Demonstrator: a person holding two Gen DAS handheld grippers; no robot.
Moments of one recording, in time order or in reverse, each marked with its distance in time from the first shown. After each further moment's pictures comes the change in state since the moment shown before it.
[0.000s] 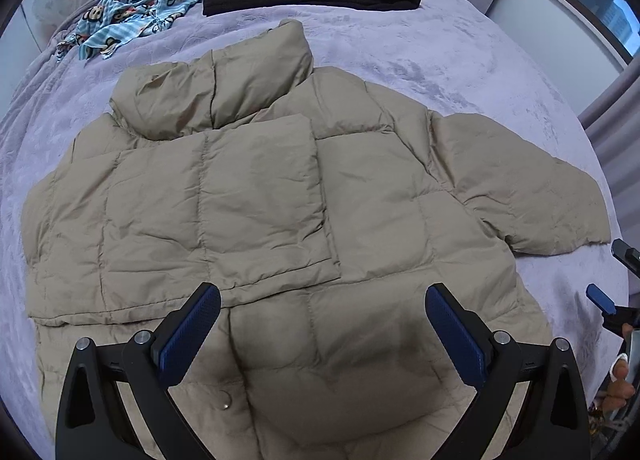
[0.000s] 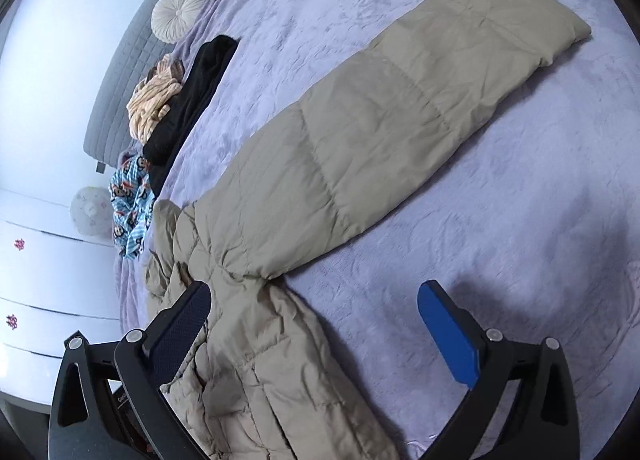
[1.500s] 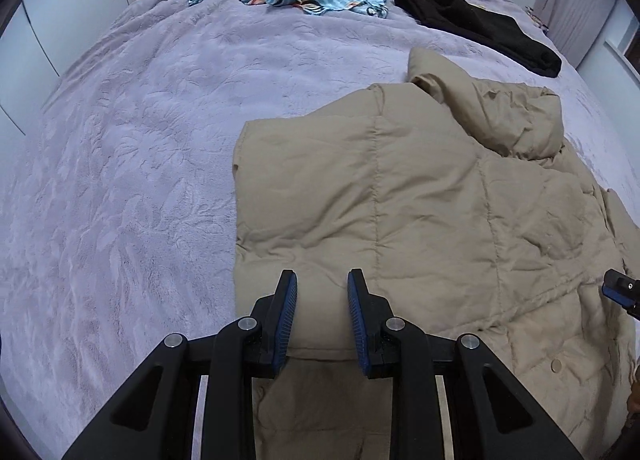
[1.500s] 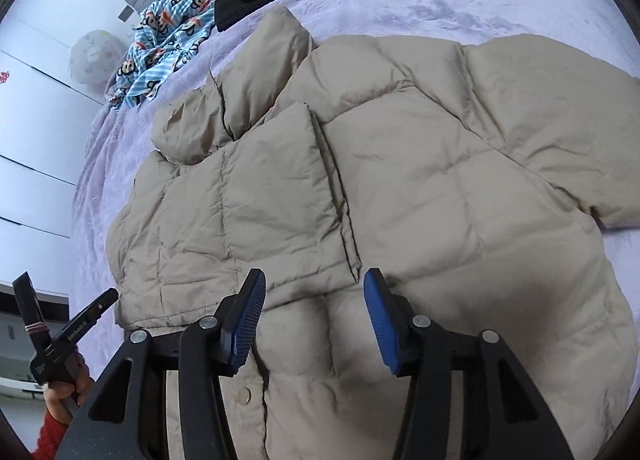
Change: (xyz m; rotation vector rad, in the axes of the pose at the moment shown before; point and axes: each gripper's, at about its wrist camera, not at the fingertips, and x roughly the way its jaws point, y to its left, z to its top) left arm -0.025 0.298 -0.036 -0.187 -0.057 0.148; right arm 0.167 0.222 -0.140 -0.448 0.256 -0.127
